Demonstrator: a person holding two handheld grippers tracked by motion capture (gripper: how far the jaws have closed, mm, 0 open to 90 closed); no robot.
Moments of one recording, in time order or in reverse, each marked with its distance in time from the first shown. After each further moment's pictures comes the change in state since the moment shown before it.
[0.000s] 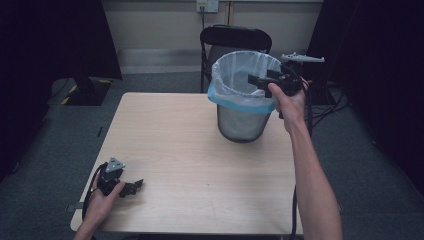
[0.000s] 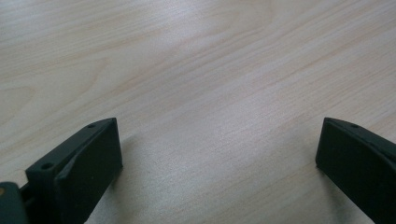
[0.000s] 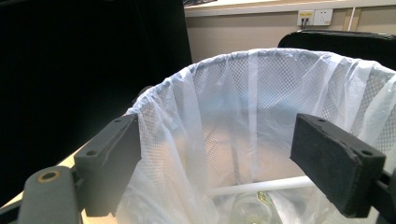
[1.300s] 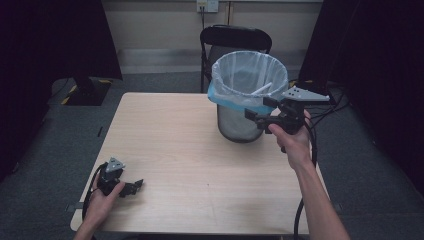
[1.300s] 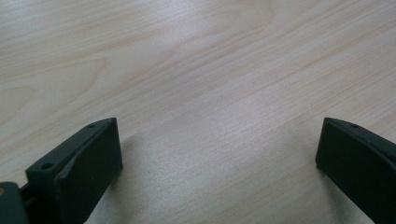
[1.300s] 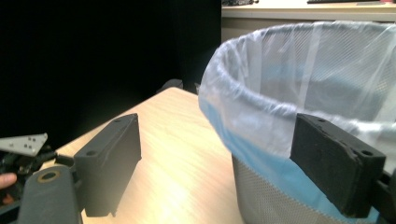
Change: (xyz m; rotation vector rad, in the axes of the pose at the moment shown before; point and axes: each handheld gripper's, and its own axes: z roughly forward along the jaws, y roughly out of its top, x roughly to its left) left arm 0.000 0.000 0.000 0.001 0.001 0.002; right arm 0.055 -0.059 -0.057 -0.024 0.102 -0.108
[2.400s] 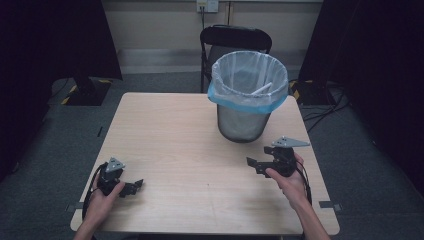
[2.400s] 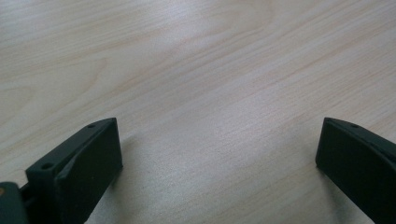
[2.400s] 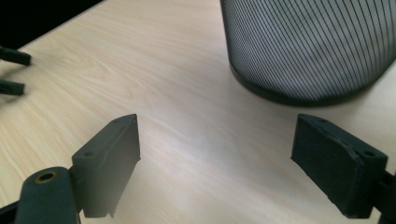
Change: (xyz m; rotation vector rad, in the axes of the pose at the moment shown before) left arm 0.000 0.000 0.000 -0.001 -0.001 -0.003; right arm -0.008 -0.142 0.003 0.283 -0.068 0.084
